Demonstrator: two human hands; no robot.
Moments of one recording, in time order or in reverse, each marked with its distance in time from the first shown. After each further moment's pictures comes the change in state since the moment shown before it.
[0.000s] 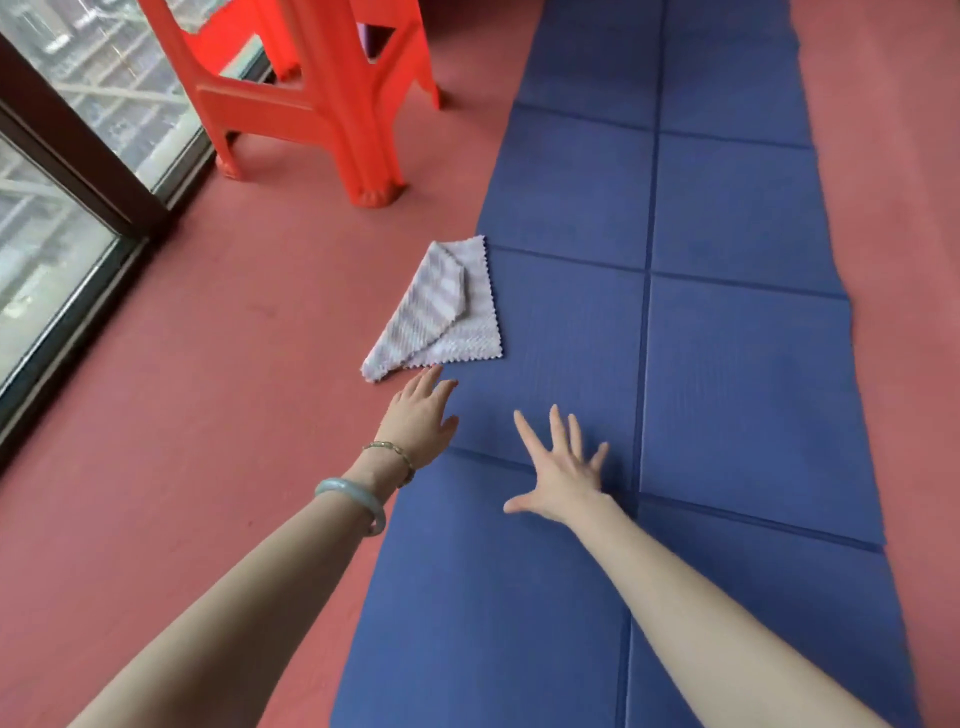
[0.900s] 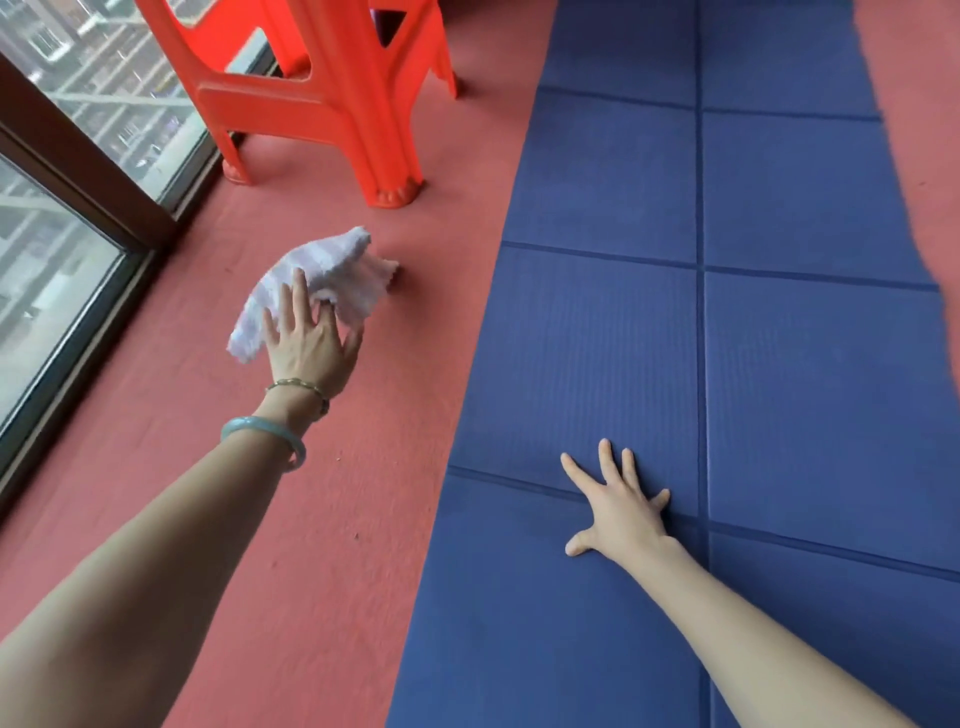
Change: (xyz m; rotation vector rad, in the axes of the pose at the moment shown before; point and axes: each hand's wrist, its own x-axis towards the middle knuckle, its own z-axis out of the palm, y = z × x) left_hand 0.056 -0.134 -0.076 0.236 0.363 -0.325; right_hand 0.028 0.006 0.028 -0.004 -0.063 0.078
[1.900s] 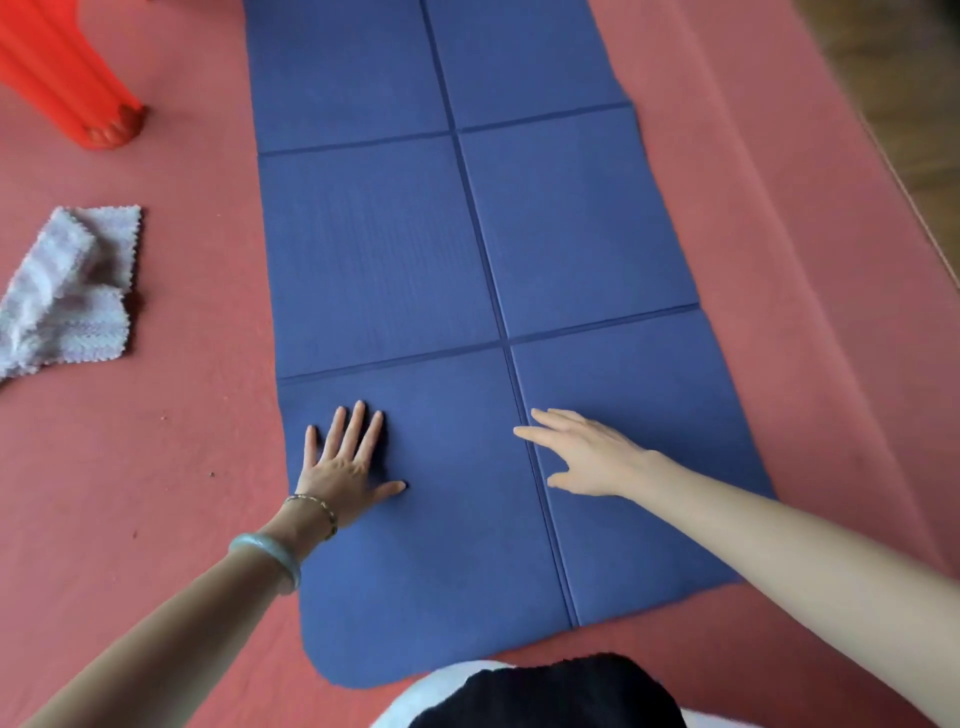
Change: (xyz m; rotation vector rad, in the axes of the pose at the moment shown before) left_hand -0.255 0.096 0.065 0.112 -0.603 0.693; right_hand -0.179 0.114 0.057 0.117 -0.037 -0.130
